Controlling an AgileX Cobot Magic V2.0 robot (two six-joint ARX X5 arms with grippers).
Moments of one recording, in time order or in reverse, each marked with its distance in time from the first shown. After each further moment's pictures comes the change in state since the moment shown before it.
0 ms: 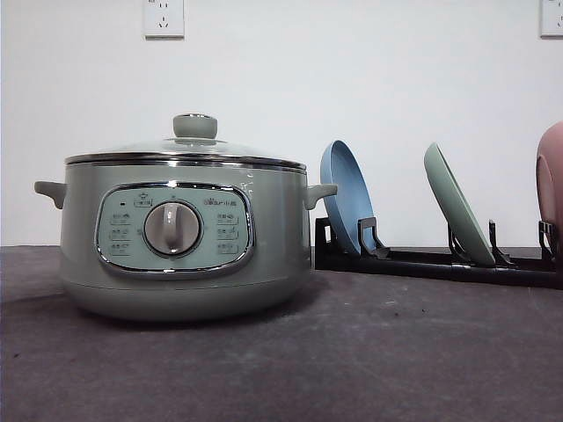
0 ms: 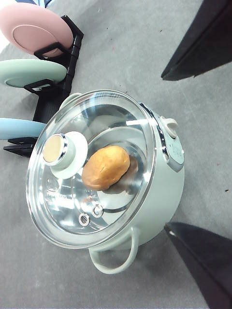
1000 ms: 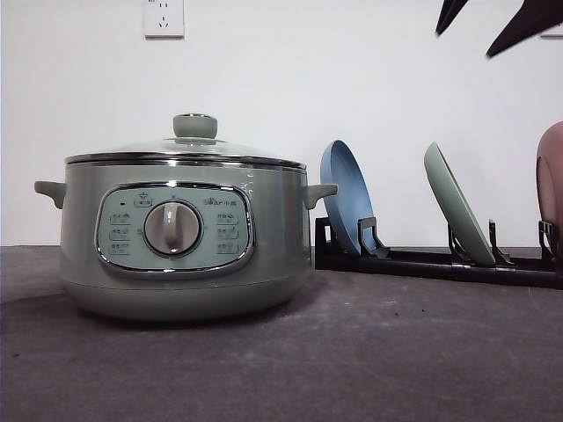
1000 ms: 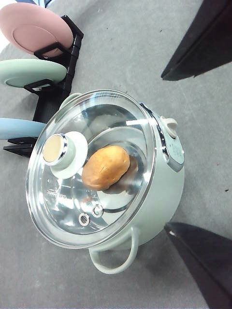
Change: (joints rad) left_arx 0.000 0.000 0.000 0.000 0.000 0.000; right_arx 0.000 0.788 0.586 0.154 0.054 0.121
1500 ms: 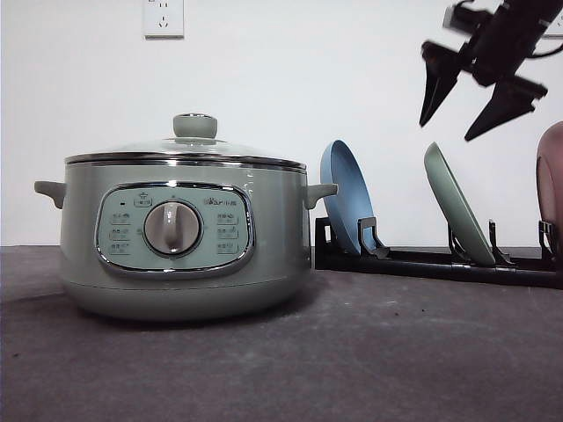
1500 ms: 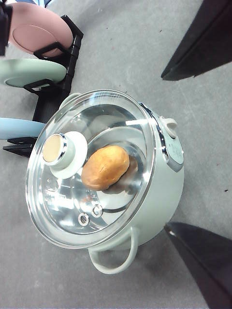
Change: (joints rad) left_arx 0.000 0.000 0.000 -0.003 0.000 0.000; right_arx 0.004 0.232 0.013 0.102 0.041 0.008
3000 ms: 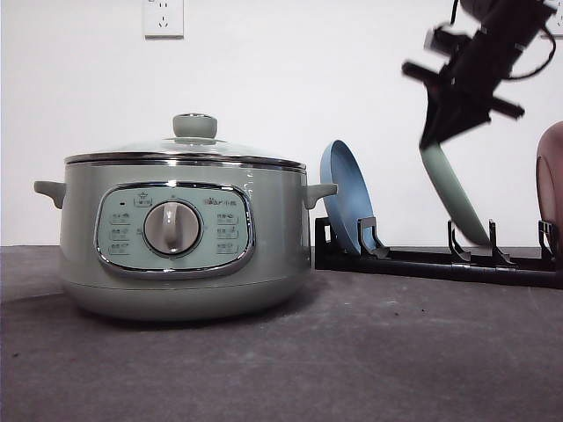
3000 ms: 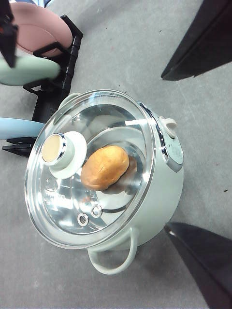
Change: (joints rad) left_arx 0.000 0.000 0.000 -0.001 0.000 0.000; right_arx 0.044 0.016 0.000 0.032 -0.011 0.032
